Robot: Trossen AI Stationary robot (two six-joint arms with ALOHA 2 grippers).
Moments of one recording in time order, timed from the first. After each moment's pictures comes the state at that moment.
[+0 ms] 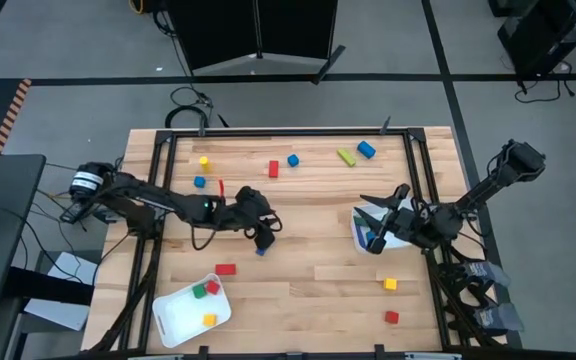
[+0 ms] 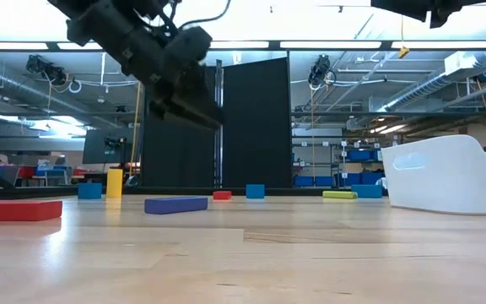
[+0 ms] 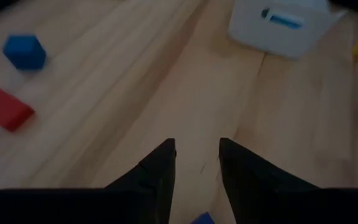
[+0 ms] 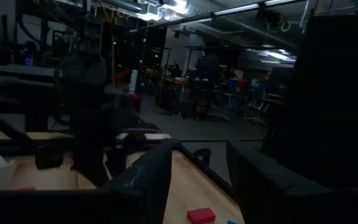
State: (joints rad) left arm -0.12 1.49 0.80 0.01 -0.38 -0.45; right arm 0.60 0.98 0.34 0.94 1.07 -0.44
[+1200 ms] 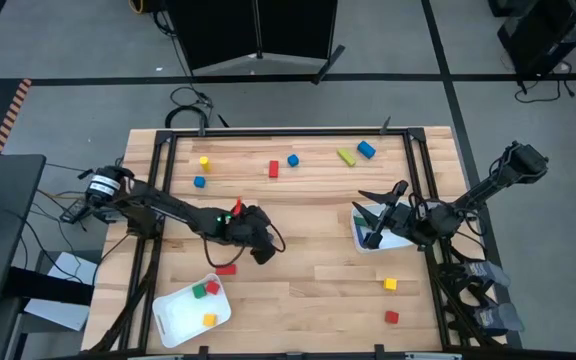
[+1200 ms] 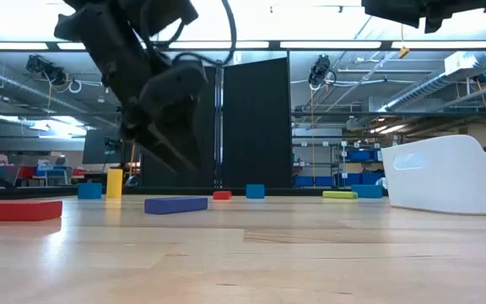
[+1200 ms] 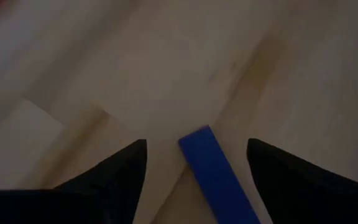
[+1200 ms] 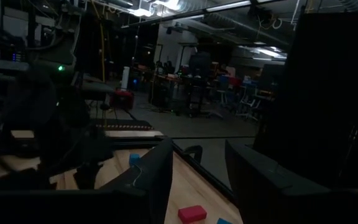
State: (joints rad) left arm -0.22 1.64 0.91 -0.31 -0.39 -0.73; right arm 0.55 0.98 0.34 0.91 1.05 -0.41
